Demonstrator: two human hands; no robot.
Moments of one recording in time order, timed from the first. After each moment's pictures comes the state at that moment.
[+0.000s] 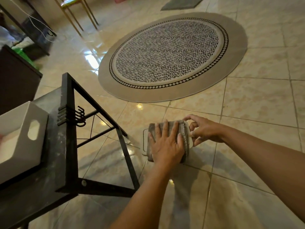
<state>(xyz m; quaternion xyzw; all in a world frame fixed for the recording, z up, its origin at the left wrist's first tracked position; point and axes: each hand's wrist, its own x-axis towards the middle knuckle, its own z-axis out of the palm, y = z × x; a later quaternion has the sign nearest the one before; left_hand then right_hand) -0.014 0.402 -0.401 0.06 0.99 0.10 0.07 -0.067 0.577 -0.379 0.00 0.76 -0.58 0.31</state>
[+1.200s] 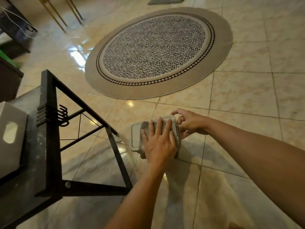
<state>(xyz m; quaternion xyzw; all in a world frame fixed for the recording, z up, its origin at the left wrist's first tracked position) -0.008 0.406 -0.412 0.10 0.99 0.08 0.03 -0.070 0.571 -0.377 0.02 0.76 -0.57 0.31</state>
